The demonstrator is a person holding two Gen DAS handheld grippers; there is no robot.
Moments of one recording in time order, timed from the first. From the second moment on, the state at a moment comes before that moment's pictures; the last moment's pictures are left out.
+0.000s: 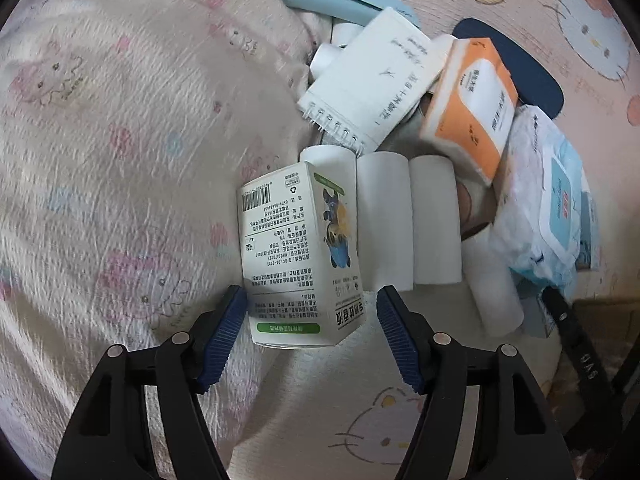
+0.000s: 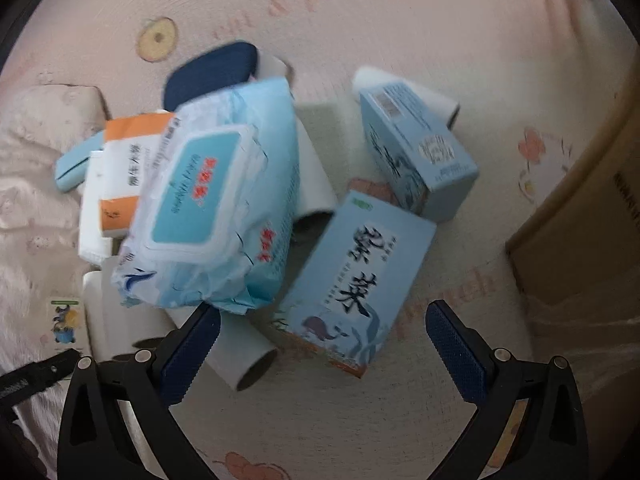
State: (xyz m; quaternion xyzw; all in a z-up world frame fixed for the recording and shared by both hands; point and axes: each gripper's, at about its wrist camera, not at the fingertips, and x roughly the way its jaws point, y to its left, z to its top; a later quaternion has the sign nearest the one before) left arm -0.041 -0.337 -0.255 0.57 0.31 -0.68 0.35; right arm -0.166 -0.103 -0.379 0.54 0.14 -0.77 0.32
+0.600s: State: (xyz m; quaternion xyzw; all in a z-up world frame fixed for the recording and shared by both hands) left arm -0.025 -0.336 -0.245 0.56 0.30 -0.69 0.35; right arm -0.186 -0.106 -0.402 0.59 0.11 -0.74 0.29
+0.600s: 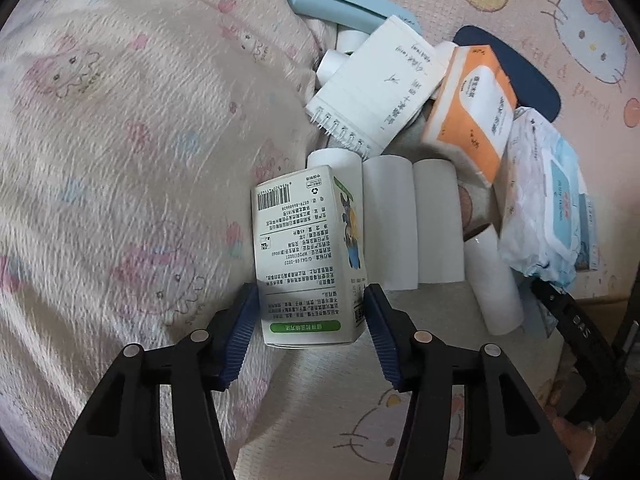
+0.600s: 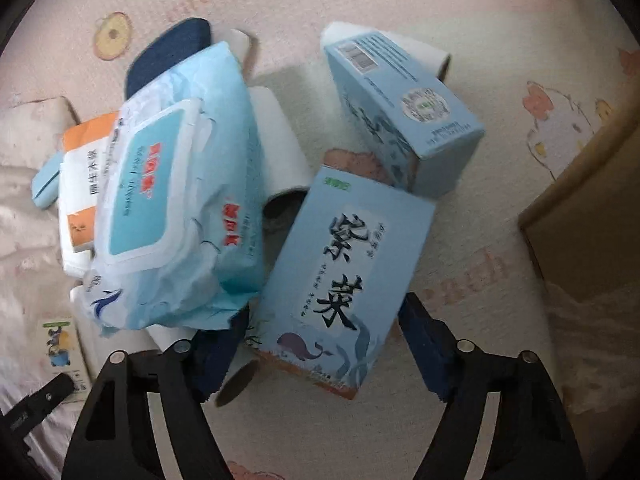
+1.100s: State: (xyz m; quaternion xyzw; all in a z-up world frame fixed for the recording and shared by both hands) left arm -0.004 -0.303 -0.221 0.55 0.28 -0.73 0.30; right arm -0.165 -0.046 -0.396 0.63 0.13 -0.71 0.28
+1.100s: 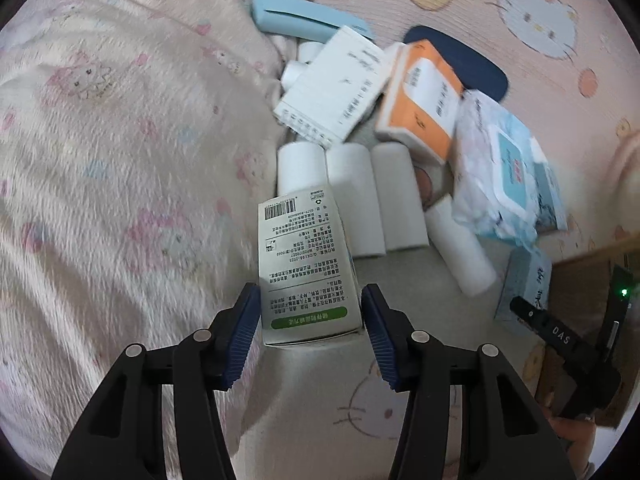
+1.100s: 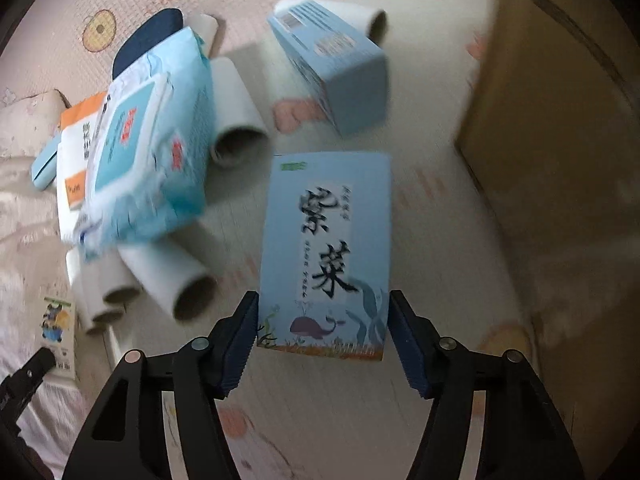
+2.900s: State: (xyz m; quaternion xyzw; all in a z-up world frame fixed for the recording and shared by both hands) left arm -0.041 -0.198 -0.287 0.63 0.20 -0.74 0.13; right arm -0.144 -0.011 -0.373 0.65 0.12 -0.68 0.32
